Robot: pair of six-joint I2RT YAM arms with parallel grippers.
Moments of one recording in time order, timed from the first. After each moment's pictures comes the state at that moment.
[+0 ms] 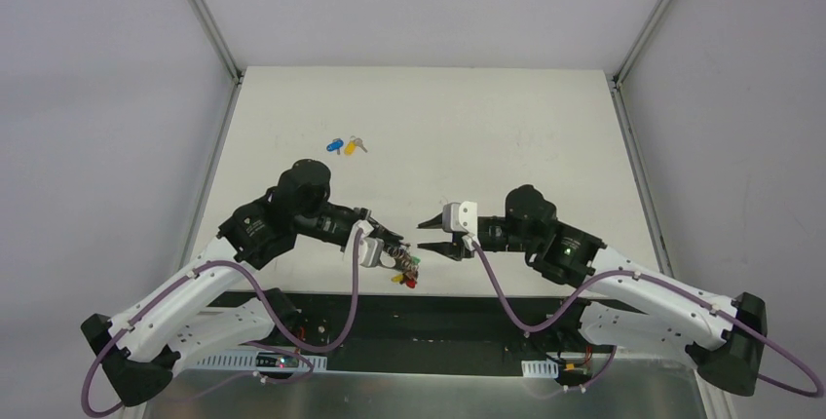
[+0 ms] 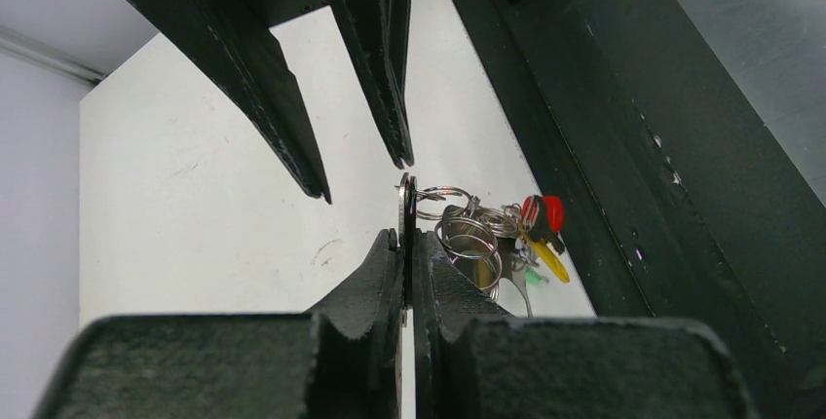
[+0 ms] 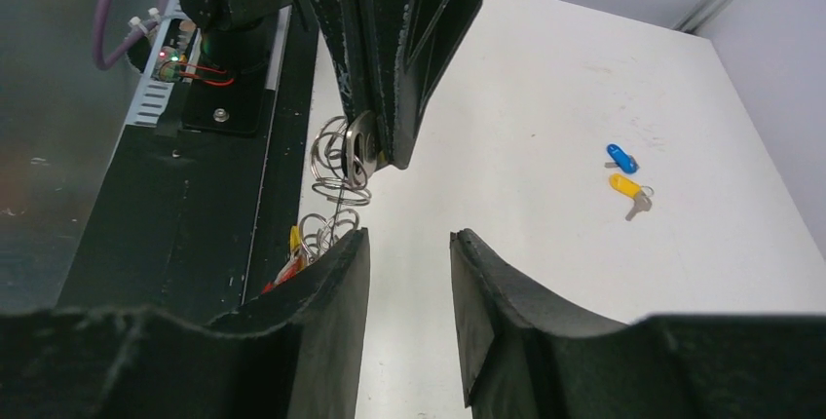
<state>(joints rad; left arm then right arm) -0.78 0.85 0.92 -0.58 0.82 0.90 1.03 0.88 0.73 -0.04 -0.45 -0.39</state>
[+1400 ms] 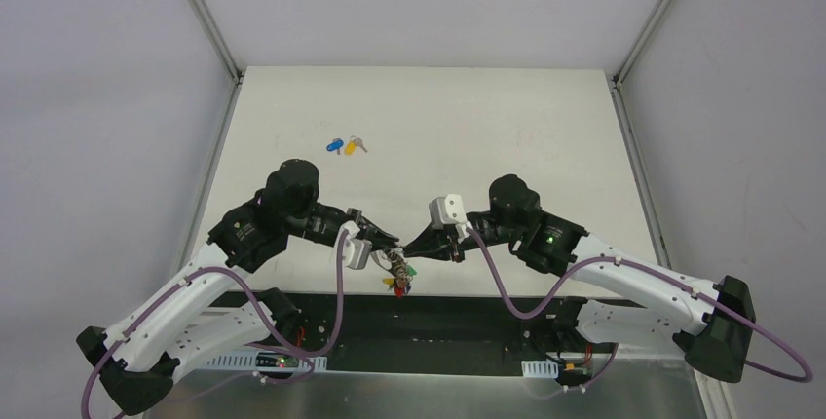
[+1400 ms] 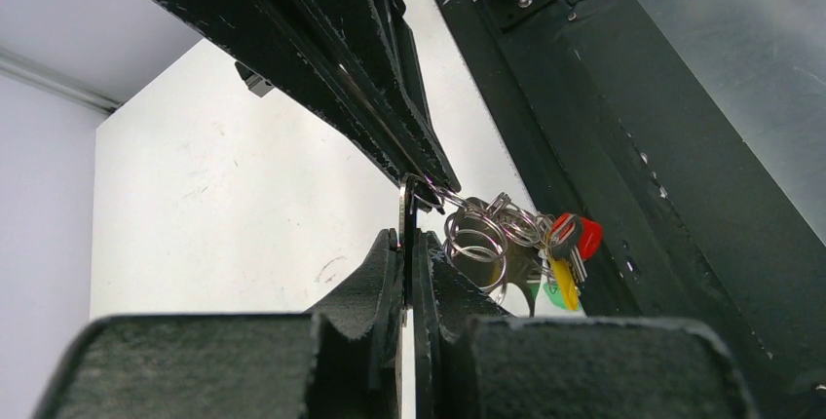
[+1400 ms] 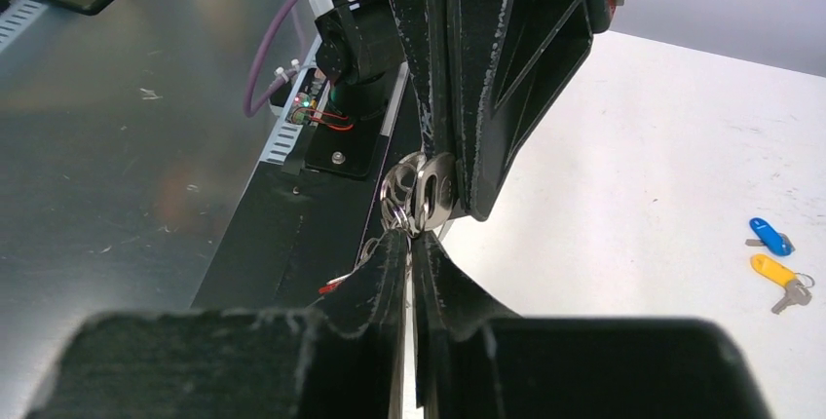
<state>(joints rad) -0.73 0.80 0.92 -0.59 0.90 0.90 1.03 1.02 0.80 0.02 -0.72 -0.26</state>
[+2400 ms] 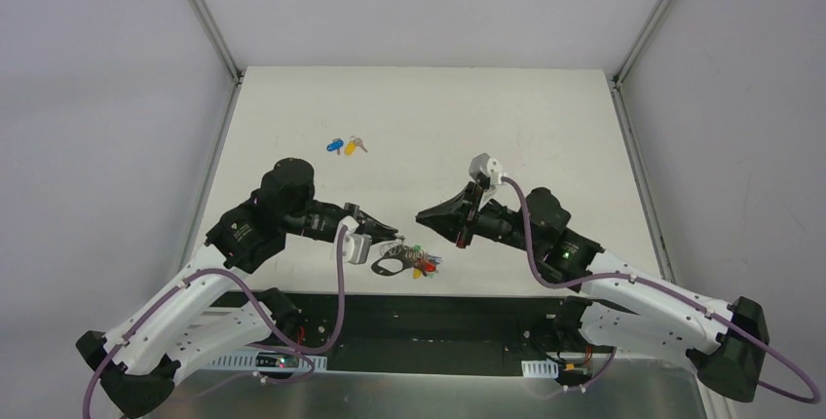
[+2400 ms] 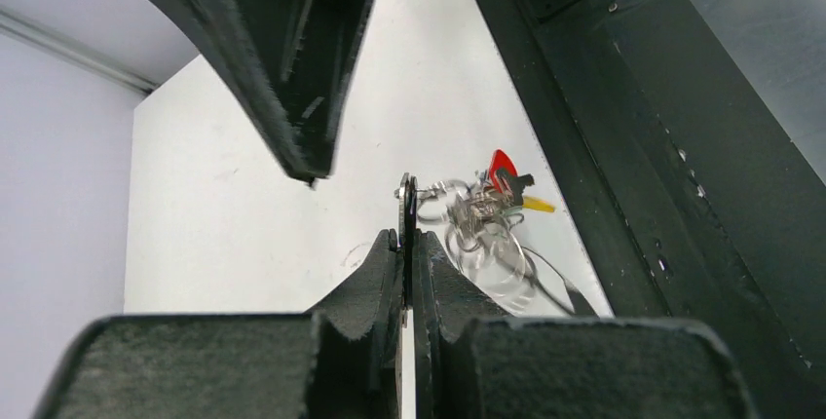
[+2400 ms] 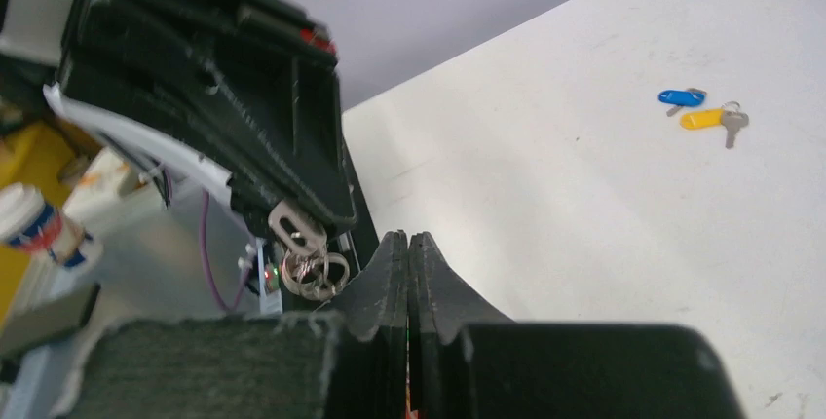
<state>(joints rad) -0.71 0.78 0.92 -0.55 0.87 0.89 1.00 0.88 0.65 0.24 -0.32 0.28</state>
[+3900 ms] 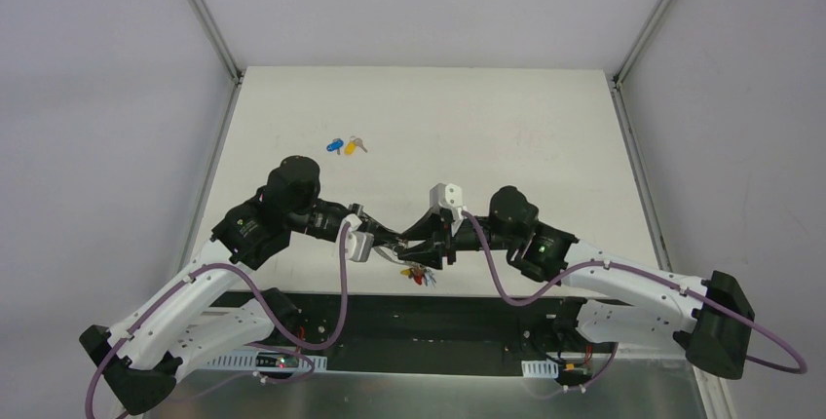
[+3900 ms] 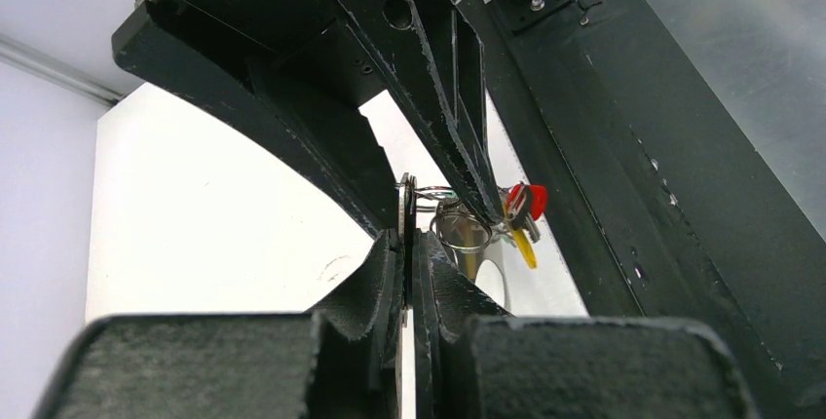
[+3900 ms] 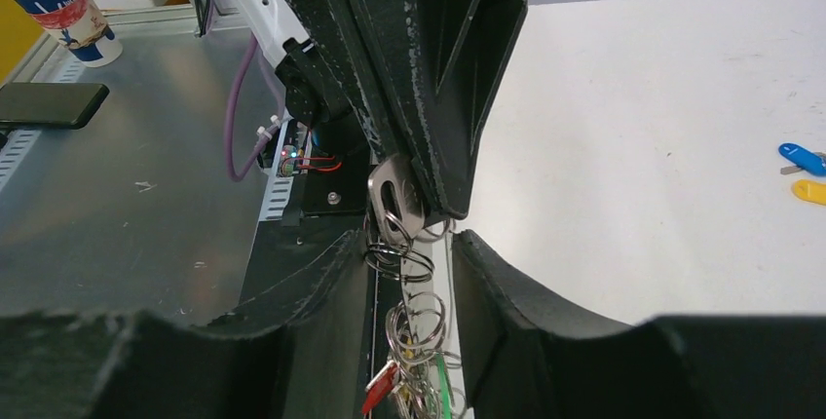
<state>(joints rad) -0.71 0.82 0.92 -0.55 0.92 0.87 1.06 1.03 0.68 0.25 -0.54 0.03</state>
